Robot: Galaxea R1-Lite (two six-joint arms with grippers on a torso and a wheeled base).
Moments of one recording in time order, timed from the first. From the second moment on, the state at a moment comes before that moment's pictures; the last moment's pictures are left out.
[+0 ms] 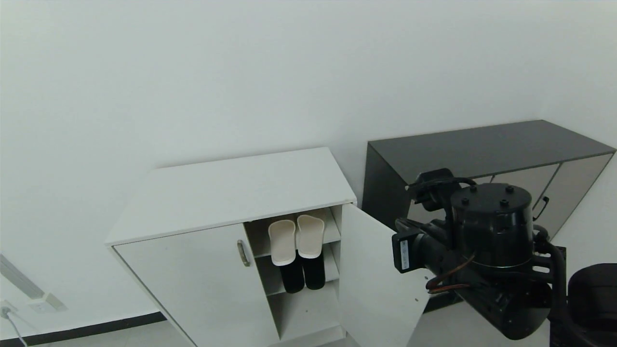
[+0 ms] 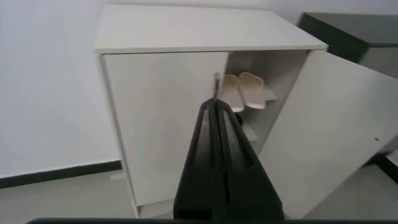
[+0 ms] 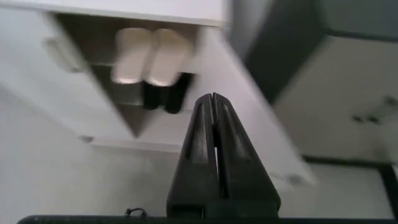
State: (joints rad) left arm 0.00 0.00 0.00 0.00 0.01 -0.10; right arm 0.88 1.68 -0.78 -0.59 -0.58 0.13
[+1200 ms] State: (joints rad) left arm 0.00 0.00 0.00 0.00 0.01 -0.09; right arm 0.69 1.72 -0.85 -0.61 -0.48 0.10
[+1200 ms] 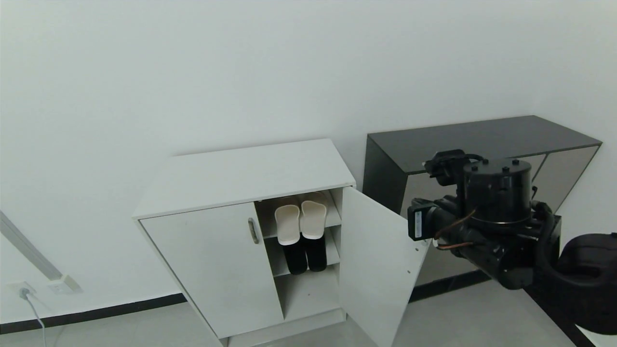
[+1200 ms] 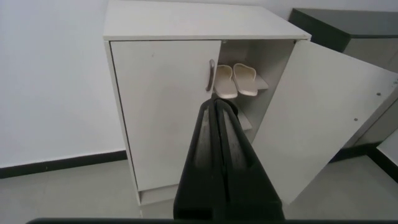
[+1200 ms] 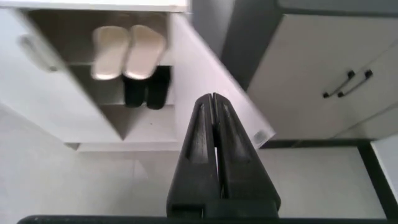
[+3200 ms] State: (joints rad) left arm 0.00 0.00 0.00 0.00 0.01 -0.10; right arm 0.54 2.15 -1.11 -0.53 -0.33 0.20
